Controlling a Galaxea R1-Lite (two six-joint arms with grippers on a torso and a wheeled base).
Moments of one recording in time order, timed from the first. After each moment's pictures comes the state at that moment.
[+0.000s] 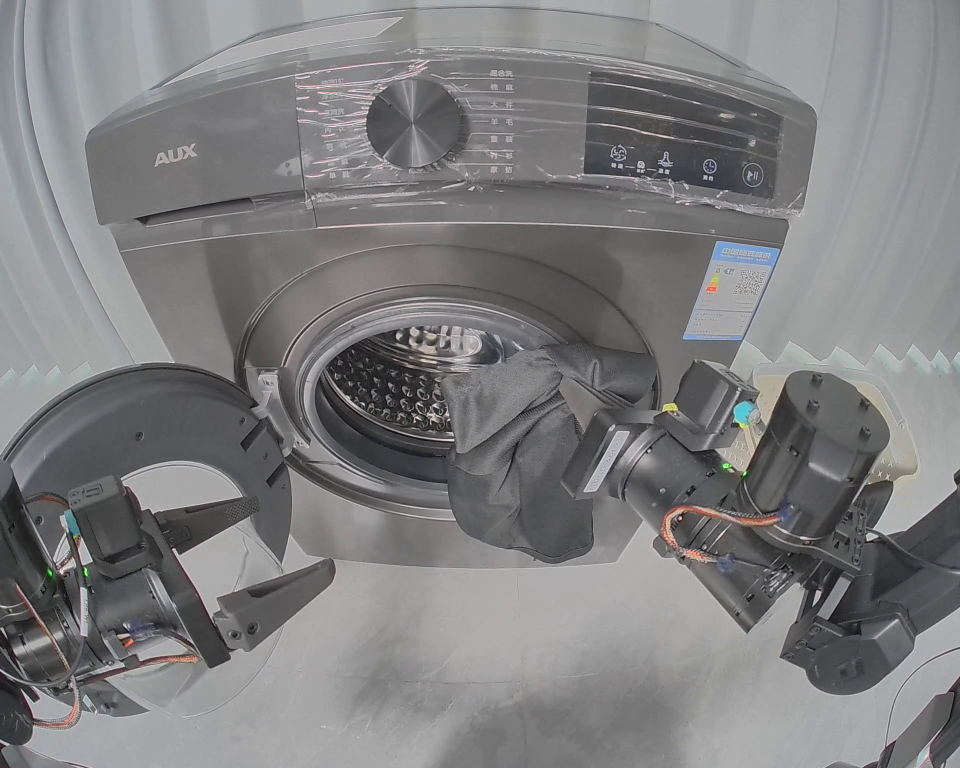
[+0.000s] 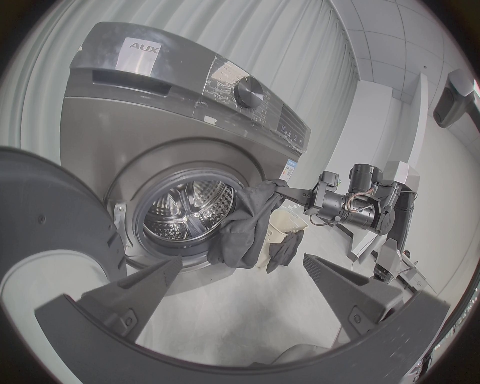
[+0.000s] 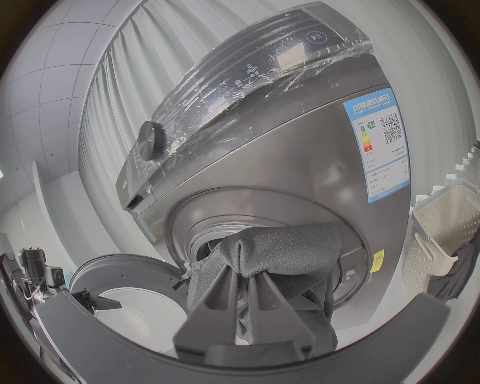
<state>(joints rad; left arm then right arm) -0.49 1.18 -0.27 -0.79 -0.24 -0.13 0.88 1.79 -0.72 -1.20 -0.43 0.31</state>
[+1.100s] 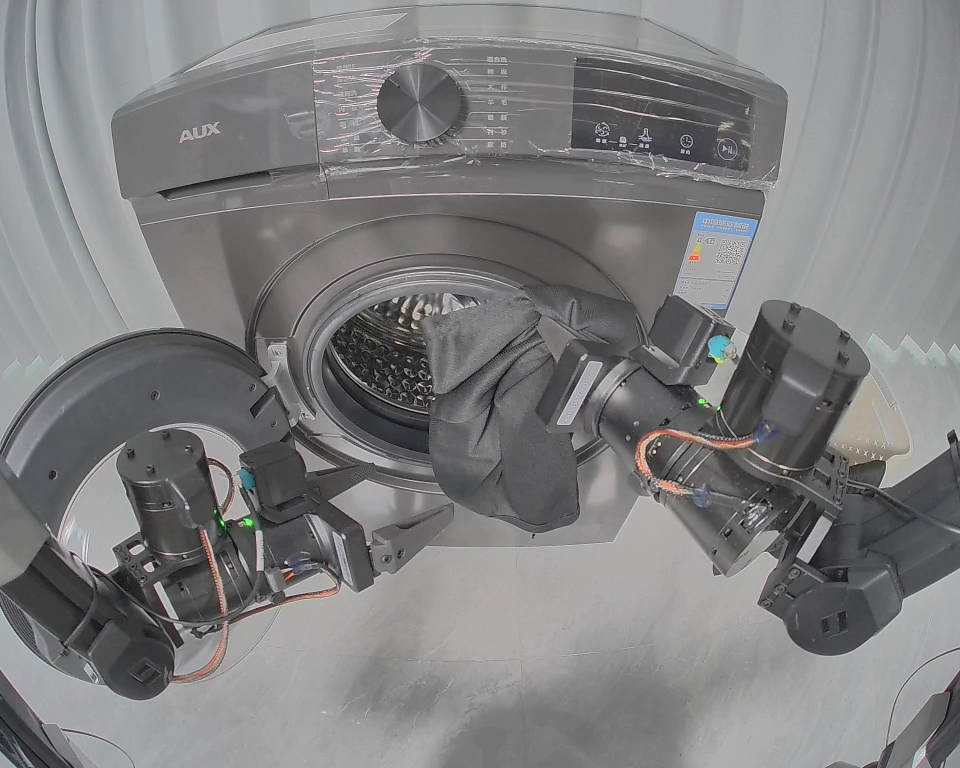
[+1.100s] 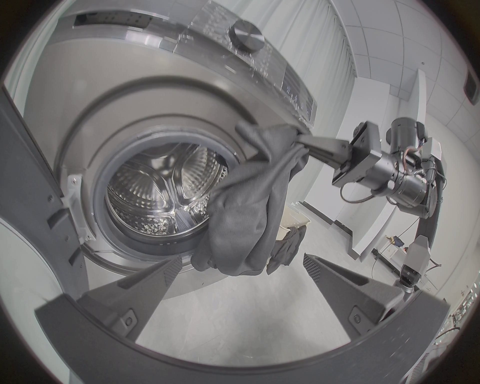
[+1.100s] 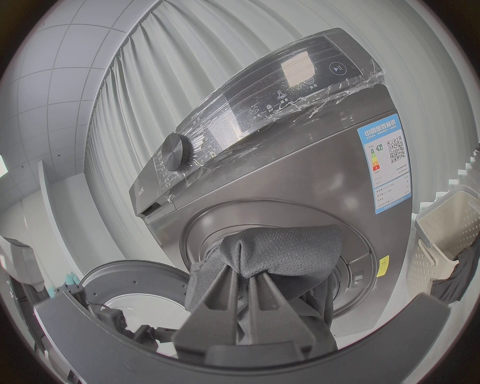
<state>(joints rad) -0.50 1.76 -0.41 -1.23 -0.26 -0.13 0.86 1.83 -0.90 -1.12 -0.39 0.27</state>
